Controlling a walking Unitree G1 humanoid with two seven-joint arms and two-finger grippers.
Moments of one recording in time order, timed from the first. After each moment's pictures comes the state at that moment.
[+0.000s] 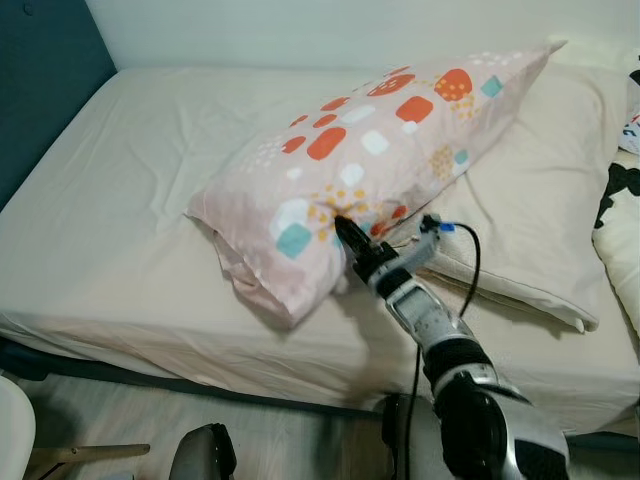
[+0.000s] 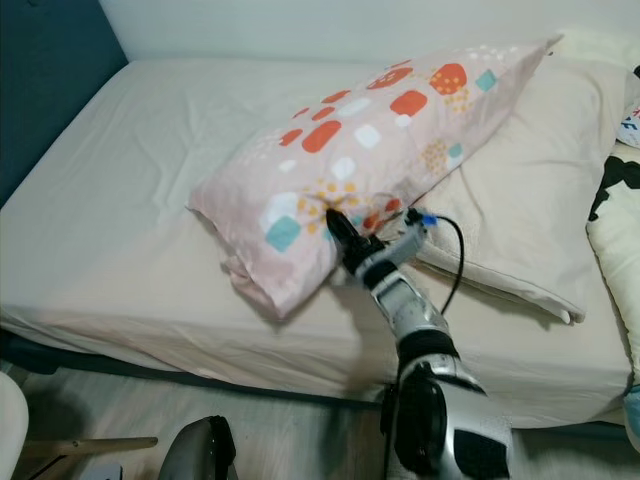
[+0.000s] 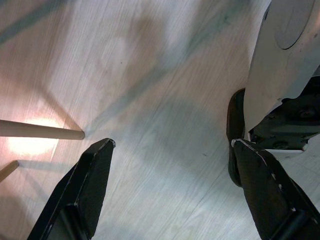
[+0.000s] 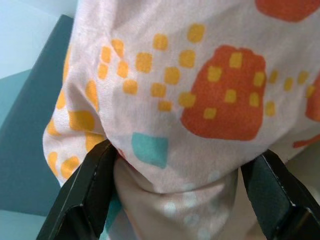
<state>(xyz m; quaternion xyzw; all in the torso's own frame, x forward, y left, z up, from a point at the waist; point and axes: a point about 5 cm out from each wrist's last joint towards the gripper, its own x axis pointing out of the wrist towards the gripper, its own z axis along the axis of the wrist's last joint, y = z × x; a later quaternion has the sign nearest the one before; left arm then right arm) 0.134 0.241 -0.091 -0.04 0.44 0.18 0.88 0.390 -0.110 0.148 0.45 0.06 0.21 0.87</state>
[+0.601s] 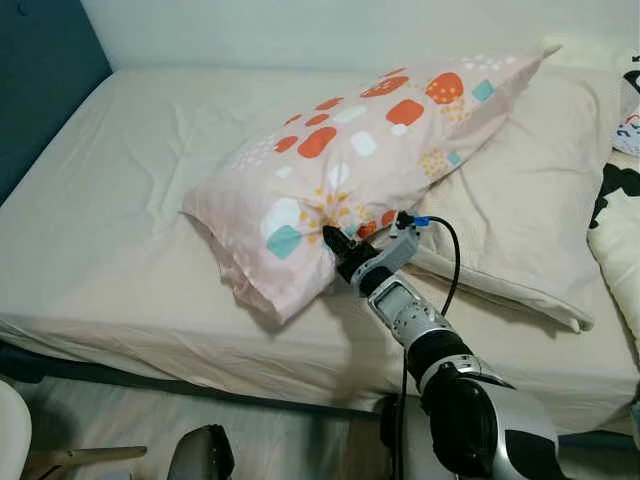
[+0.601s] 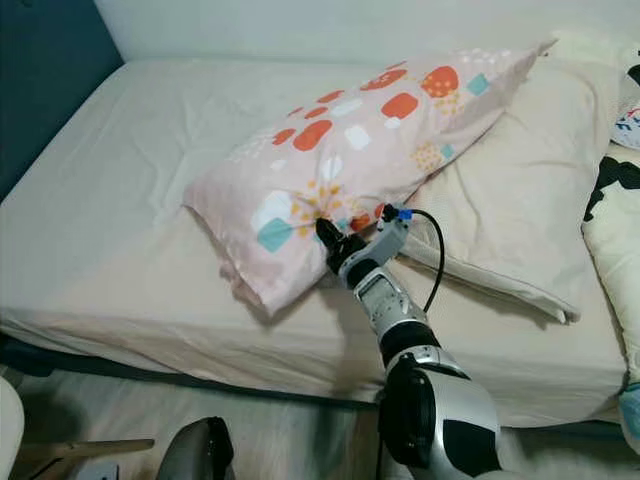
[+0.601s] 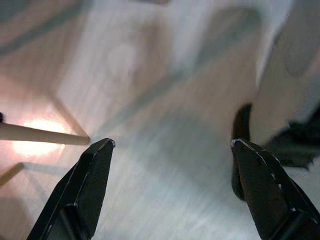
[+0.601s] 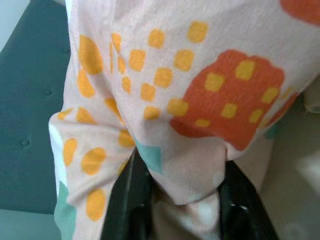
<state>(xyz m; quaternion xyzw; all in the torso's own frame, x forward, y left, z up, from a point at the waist) 0.140 0.251 -0.085 -0.03 0.43 0.22 0.88 0.389 -0.093 0.140 0.42 0.09 0.20 0.88</state>
